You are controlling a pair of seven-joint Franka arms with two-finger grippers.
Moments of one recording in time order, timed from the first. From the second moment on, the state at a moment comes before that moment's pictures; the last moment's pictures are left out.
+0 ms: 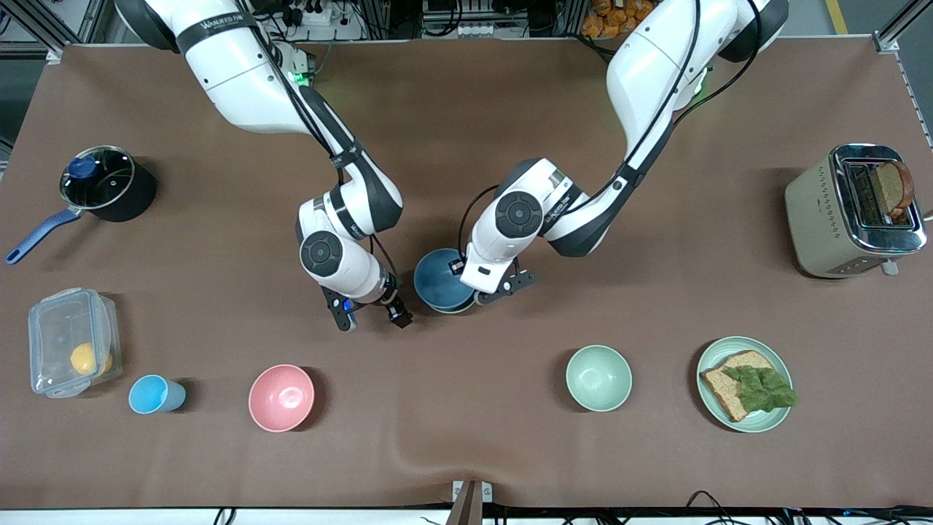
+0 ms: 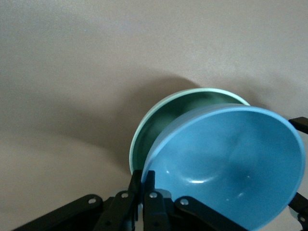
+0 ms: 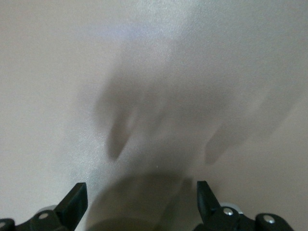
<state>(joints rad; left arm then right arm) -0.44 0.79 -0.37 -1.44 0.03 2.25 -1.16 0.46 0.71 0.05 -1.66 0.22 2.41 1.42</state>
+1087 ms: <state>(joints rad) -0.44 0.77 -0.35 -1.40 0.03 2.25 -1.16 0.47 0.71 0.06 -1.66 0.26 2.41 1.44</state>
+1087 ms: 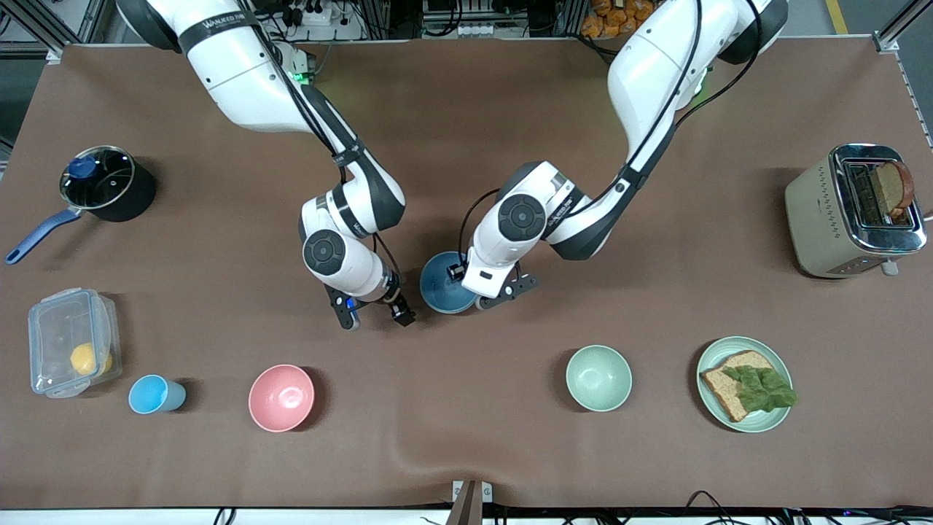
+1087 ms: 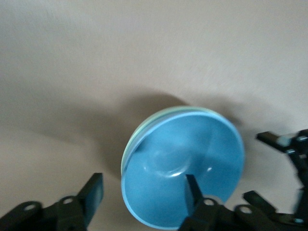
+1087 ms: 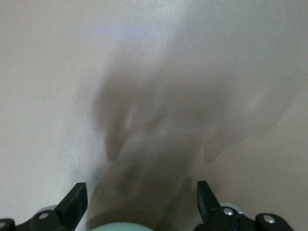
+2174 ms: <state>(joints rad) -0.01 0.25 -0.28 -1.40 0.11 1.61 -0.50 0.46 0.73 0.05 -1.61 0.29 2.40 1.36</state>
